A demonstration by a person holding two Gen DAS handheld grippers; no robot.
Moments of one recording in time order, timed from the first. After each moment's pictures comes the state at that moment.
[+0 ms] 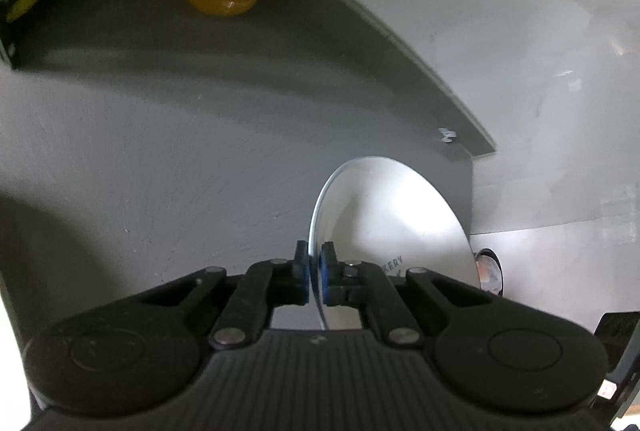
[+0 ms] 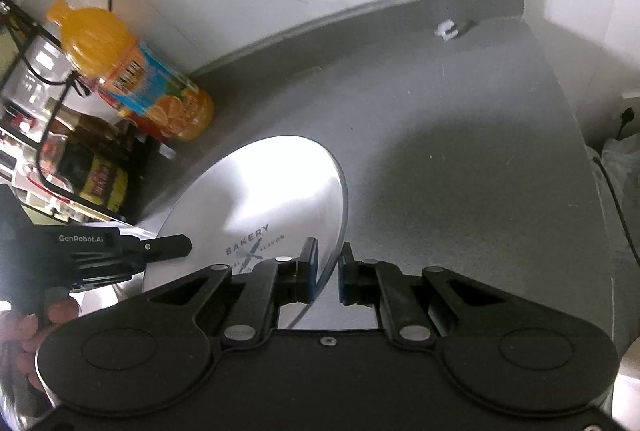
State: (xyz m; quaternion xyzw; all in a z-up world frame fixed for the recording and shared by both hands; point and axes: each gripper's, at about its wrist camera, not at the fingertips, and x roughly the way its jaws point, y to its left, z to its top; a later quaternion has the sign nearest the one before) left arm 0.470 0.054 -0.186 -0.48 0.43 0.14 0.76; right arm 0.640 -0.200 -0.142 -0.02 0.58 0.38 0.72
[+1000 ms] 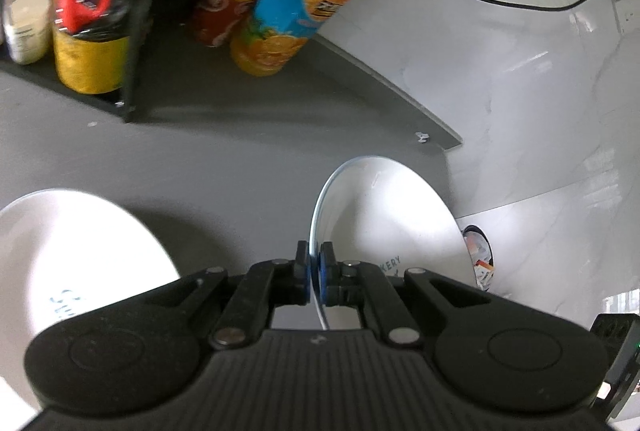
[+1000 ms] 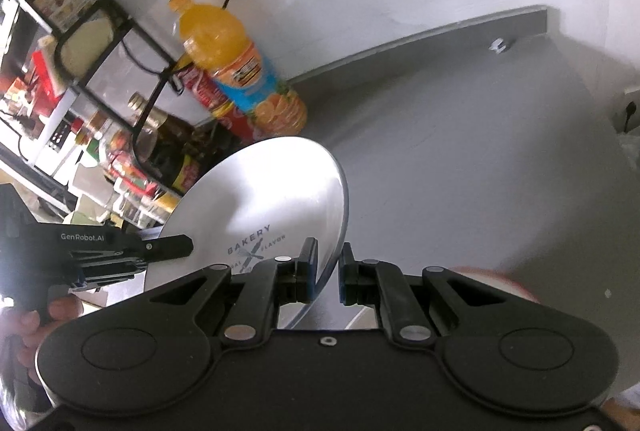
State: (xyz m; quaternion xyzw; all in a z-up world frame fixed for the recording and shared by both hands) left arm 0.347 0.092 -0.114 -0.44 0.41 0.12 0.79; right arm 0.497 -0.179 -0.076 0.03 0.53 0.39 0.75
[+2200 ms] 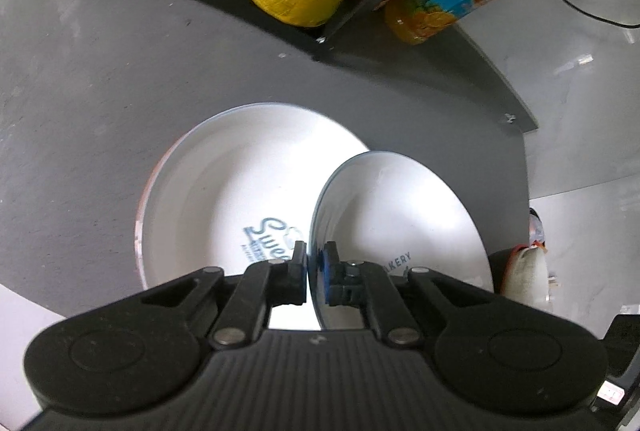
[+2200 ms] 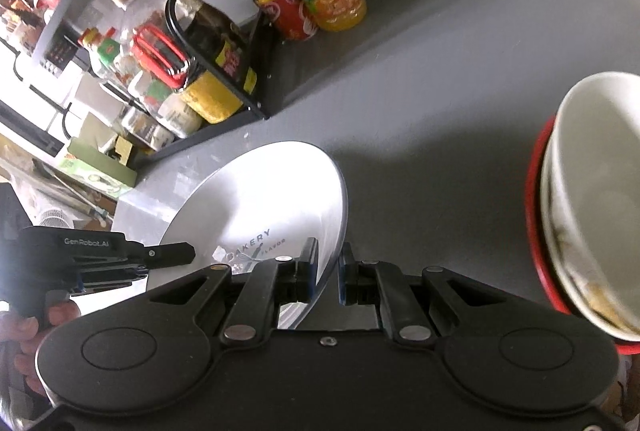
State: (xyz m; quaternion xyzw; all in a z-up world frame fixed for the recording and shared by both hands) left arm 0.211 0.150 -0.191 -0.44 0.45 0.16 0.76; right arm 0.367 -0.106 -0.125 0.00 0.57 0.38 0.73
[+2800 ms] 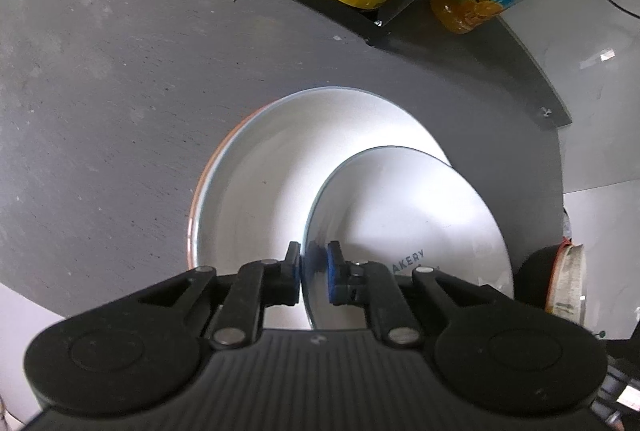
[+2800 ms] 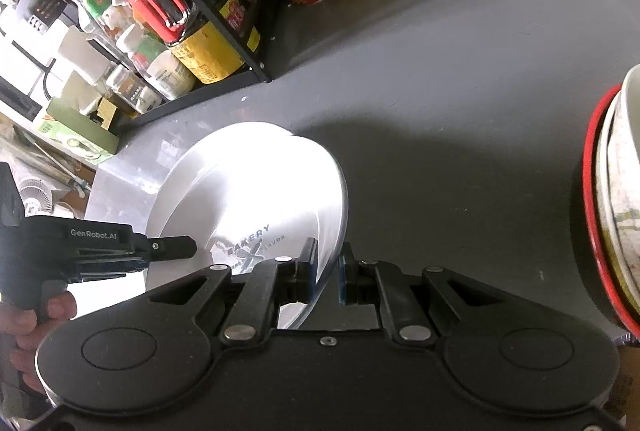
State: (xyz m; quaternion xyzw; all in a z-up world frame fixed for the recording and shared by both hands) left arm 0.204 0.166 -0.223 -0.43 0.48 0.18 0.74; right arm 0.356 -0.073 -0.138 -0.05 0.58 0.37 0.72
